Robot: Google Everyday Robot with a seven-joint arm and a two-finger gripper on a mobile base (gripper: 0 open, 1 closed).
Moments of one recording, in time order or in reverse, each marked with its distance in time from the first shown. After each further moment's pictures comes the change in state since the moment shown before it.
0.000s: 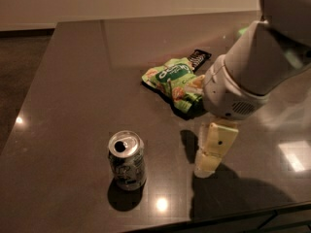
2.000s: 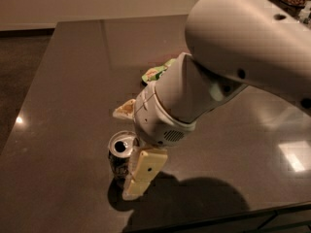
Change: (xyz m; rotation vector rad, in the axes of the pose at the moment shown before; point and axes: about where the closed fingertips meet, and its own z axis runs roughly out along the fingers) arm -0.120 0.046 0.059 -0.116 -0.268 -0.194
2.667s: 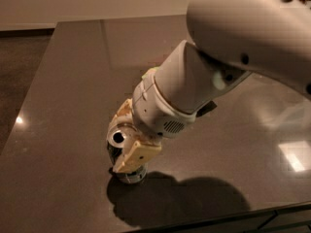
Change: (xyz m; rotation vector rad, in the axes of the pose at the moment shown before) arm -0.011 -0.003 -0.011 -0.009 -0.019 -0.011
